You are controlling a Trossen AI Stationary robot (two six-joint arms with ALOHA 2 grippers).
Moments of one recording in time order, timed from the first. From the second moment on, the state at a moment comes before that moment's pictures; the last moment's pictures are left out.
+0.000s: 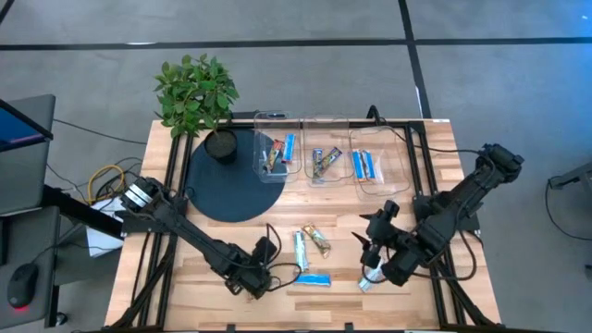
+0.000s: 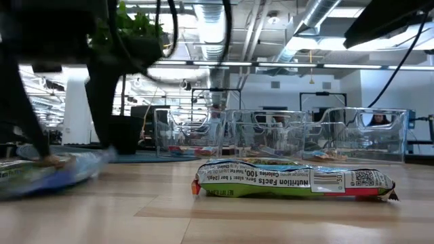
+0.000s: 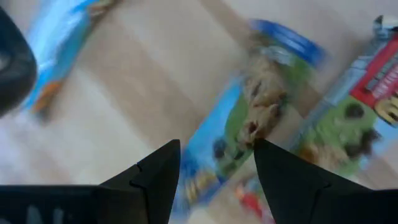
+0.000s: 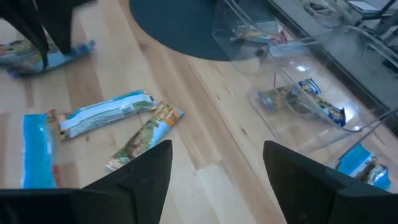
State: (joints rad) left arm -0.60 1.87 1.19 -0.66 -0.24 0.21; right arm 0.77 1.38 0.99 -0.88 0.90 0.94
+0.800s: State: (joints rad) left arm -0.53 1.92 1.20 -0.67 -0.15 0.23; right arm 0.82 1.38 0.99 -0.84 0.92 0.94
